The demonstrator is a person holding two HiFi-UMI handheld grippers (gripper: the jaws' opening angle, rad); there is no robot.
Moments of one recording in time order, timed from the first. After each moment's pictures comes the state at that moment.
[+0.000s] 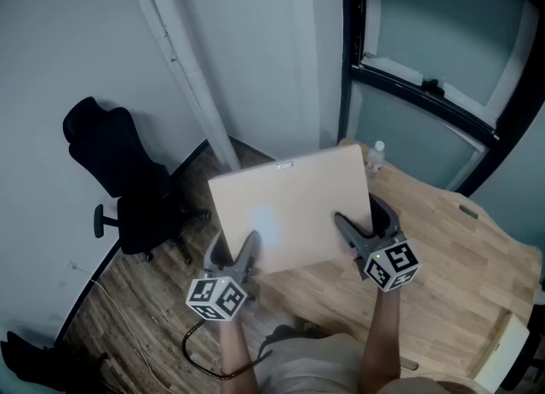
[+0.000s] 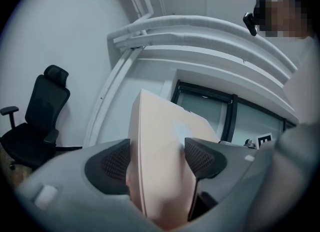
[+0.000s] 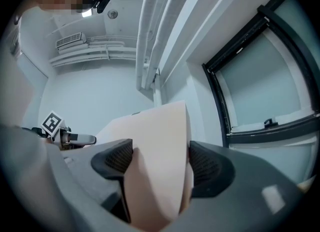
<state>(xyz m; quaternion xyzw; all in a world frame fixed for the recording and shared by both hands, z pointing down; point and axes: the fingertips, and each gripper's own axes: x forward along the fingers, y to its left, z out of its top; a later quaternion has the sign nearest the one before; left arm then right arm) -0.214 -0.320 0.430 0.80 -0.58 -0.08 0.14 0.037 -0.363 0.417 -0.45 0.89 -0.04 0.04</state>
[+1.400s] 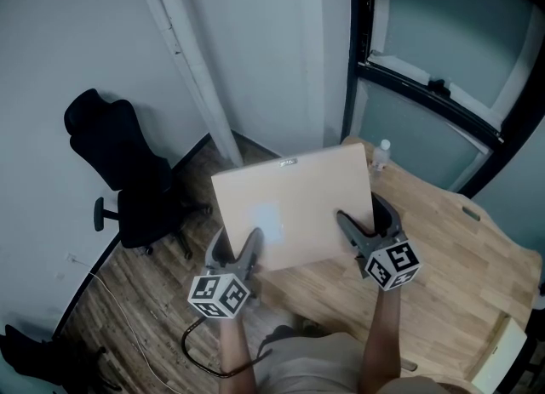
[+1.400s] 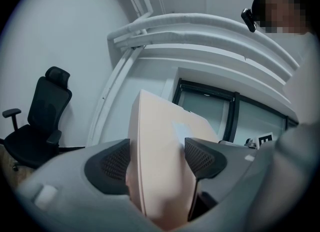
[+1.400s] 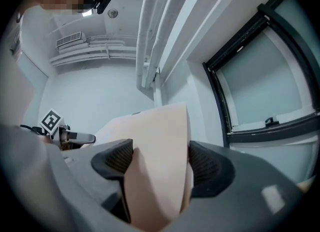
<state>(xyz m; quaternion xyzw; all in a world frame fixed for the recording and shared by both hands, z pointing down) -0.218 -0.323 0.436 0.80 -0.58 -0.07 0.14 0.031 -0.369 0.427 -0.45 0.89 -0.04 0.04</state>
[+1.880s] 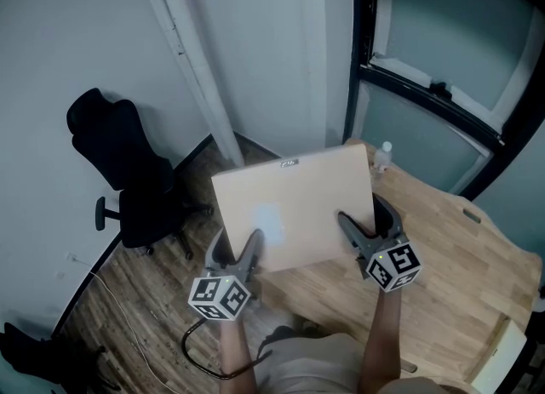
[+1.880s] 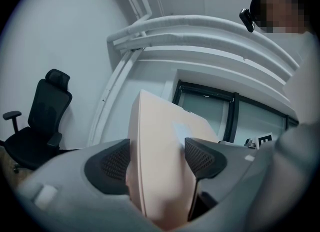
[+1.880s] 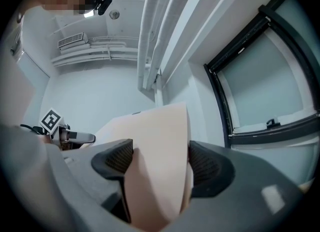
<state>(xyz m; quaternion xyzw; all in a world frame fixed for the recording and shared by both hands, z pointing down) -0.221 -0.317 0.429 0.79 -0.59 -0.07 0.13 0.028 -0.365 0.421 -0.45 0.89 -0.04 0.05</state>
